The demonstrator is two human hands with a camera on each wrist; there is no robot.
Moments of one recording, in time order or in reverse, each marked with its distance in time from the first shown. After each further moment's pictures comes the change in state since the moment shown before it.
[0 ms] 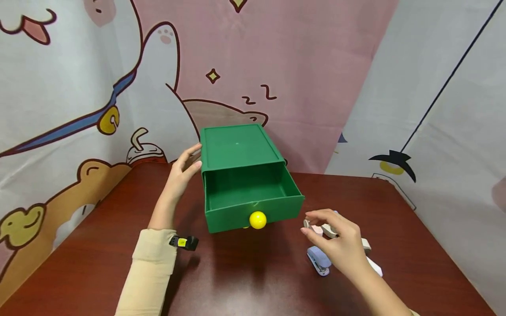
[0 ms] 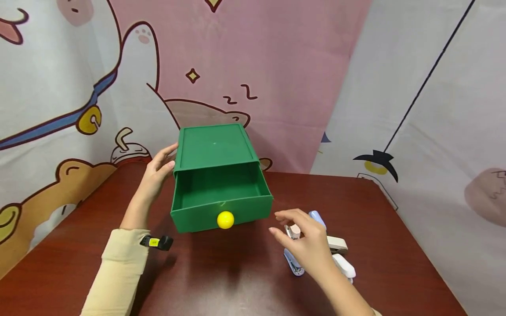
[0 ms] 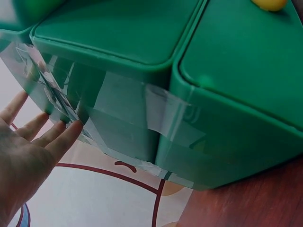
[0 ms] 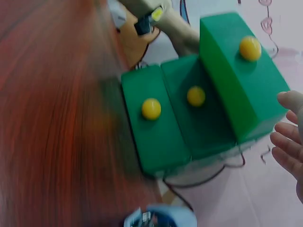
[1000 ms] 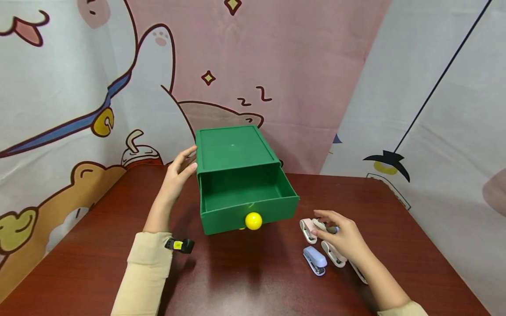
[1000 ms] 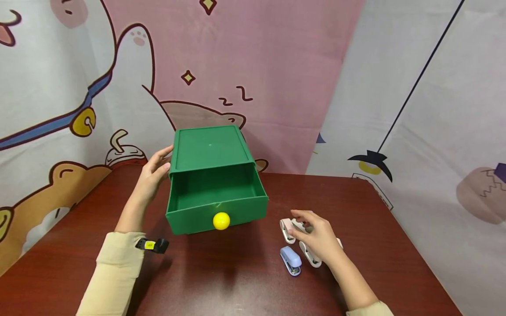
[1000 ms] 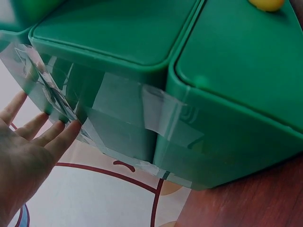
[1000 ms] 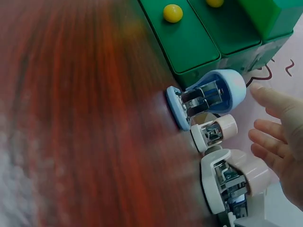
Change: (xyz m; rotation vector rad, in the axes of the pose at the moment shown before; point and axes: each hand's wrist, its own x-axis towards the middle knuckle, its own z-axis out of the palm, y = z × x) left_hand -0.001 -0.002 0.000 0.007 0.005 -0.004; right_hand -0.041 0.084 -0.025 -0.165 -0.293 0.381
